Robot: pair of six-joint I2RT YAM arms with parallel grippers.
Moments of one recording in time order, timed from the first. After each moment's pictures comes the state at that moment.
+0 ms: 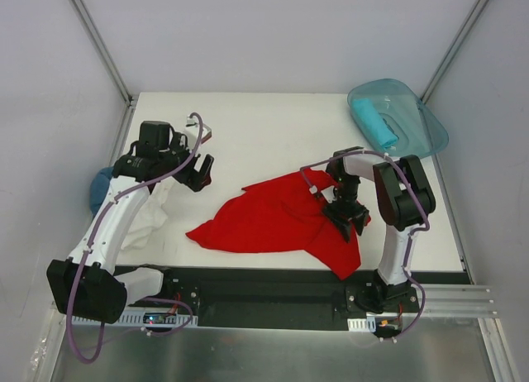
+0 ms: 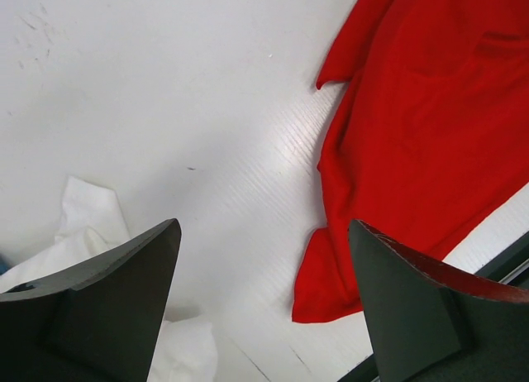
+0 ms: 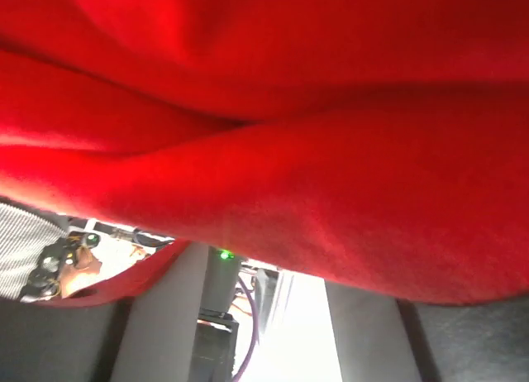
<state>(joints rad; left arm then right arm) -0.17 1.17 1.09 -0.74 0.41 0.35 0.34 1.98 1.20 -1.26 -0.09 -0.38</state>
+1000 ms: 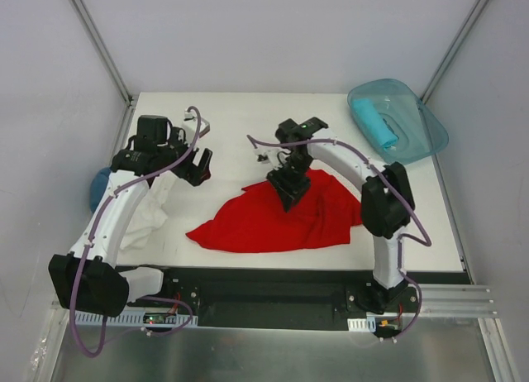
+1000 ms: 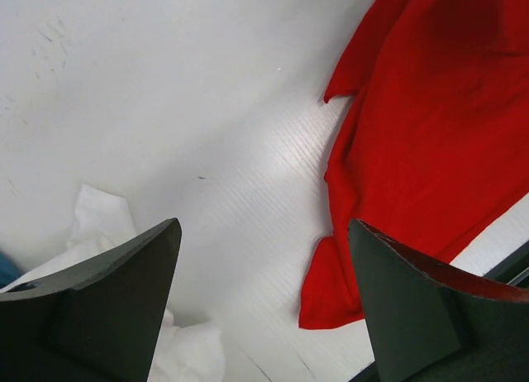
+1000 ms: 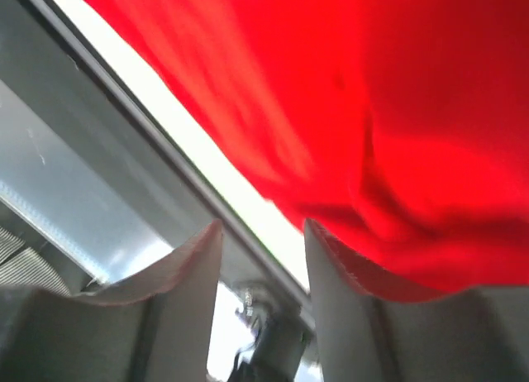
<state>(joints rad) -0.14 1.21 1.14 -0.74 0.42 0.35 0.68 2.05 1.82 -1.32 -0.43 -0.21</state>
